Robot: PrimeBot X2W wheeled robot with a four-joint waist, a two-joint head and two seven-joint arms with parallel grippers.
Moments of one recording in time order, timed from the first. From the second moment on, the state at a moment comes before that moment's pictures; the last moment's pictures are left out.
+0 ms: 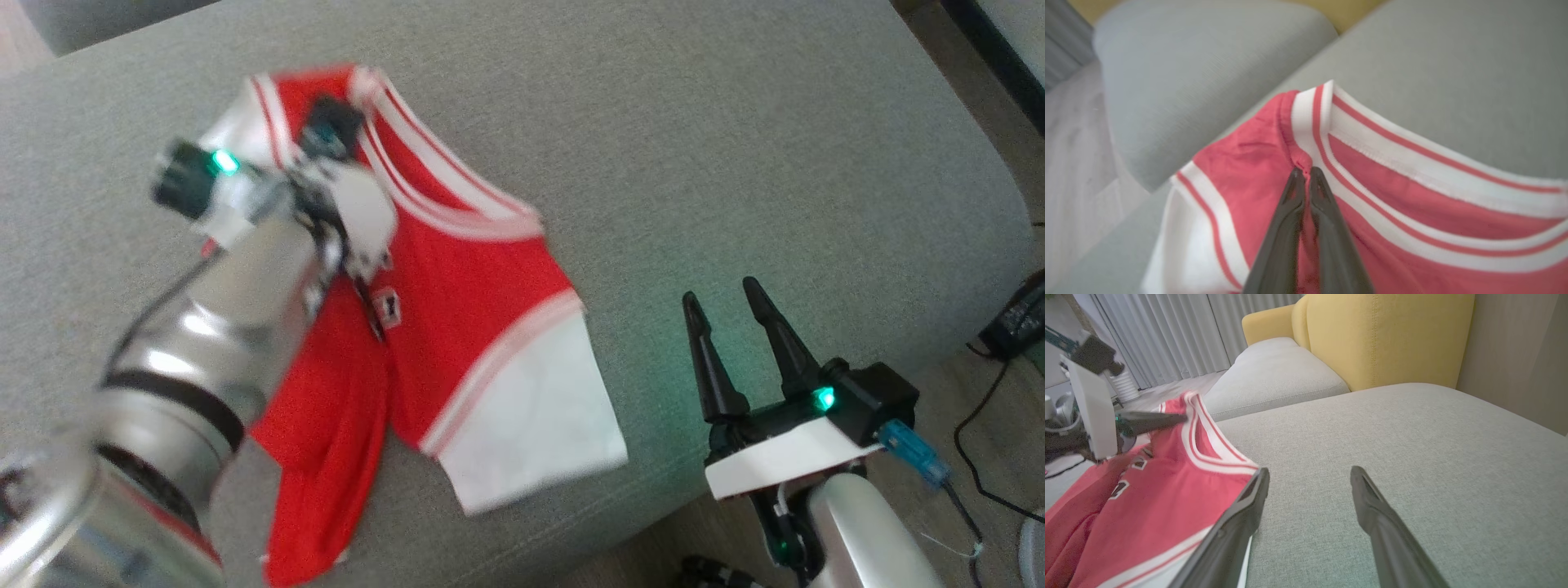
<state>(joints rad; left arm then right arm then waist) -1.03 0.13 -1.08 1.13 -0.57 0.16 -0.11 -0.13 -0.05 0.26 0.24 0.23 0.13 -0.25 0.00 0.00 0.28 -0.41</state>
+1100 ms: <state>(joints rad) -0.48 0.19 -0.68 0.66 -0.69 0.36 -0.25 -0.07 -0.05 0.18 0.24 0.23 0.13 -0.25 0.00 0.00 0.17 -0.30</state>
